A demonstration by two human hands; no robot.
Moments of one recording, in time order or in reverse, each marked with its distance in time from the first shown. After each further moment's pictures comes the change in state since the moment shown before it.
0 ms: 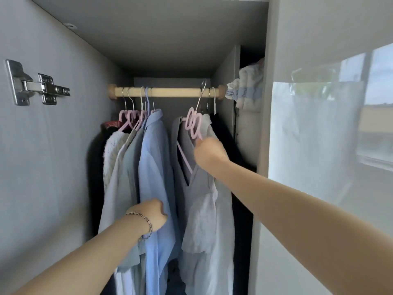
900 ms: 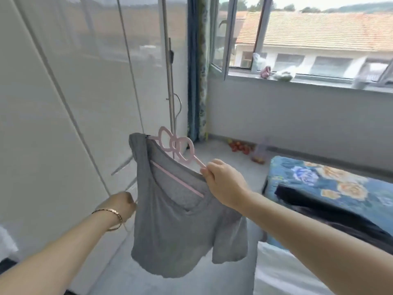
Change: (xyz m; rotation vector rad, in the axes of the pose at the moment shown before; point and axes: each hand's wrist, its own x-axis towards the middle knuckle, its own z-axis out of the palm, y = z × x) left_hand -0.428 0.310 0.292 0.118 -0.565 0.804; right_hand -0.706 0.256 -0.206 -0.395 0.188 0.849
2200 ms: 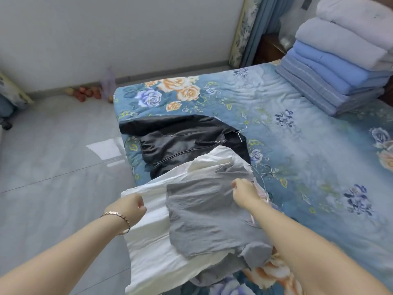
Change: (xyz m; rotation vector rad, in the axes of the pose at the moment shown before) left_hand -0.108 0.410 0.337 0.495 -0.379 0.710; right_hand -0.402 0.469 0.003 0.052 -0.173 1.349
